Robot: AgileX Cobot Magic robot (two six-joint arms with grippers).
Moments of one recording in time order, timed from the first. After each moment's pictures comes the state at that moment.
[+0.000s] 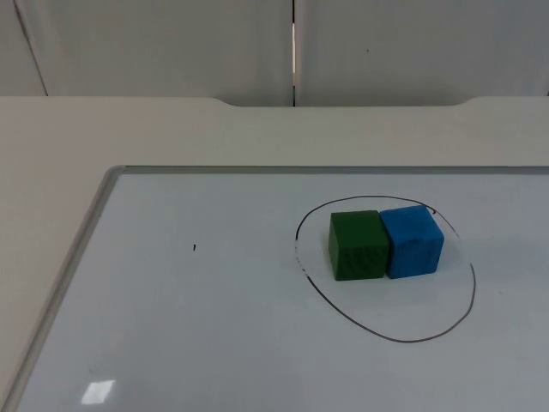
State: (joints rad) right arm 0.26 0.00 -0.52 -0.02 1.08 -0.01; left arm -0.38 0.00 -0.50 -0.02 1.07 0.00
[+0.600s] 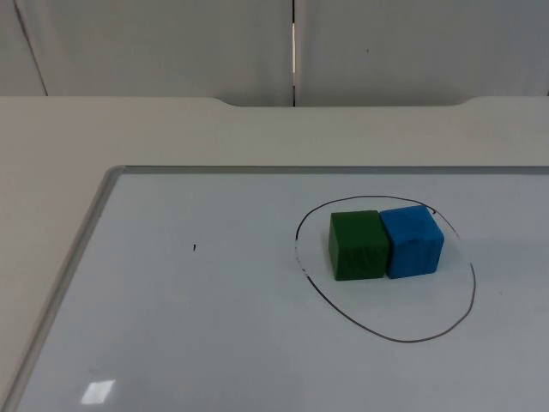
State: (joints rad) right arm 0.11 0.00 -0.52 -0.02 1.08 -0.01; left arm -0.38 0.00 -0.50 -0.02 1.07 0.00
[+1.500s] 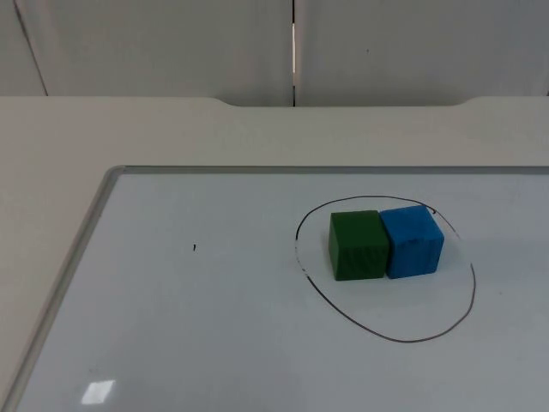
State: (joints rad) right arm 0.04 0.00 -0.52 -0.02 1.08 -0.01; left arm -0.37 0.00 -0.50 -0.02 1.07 0.00
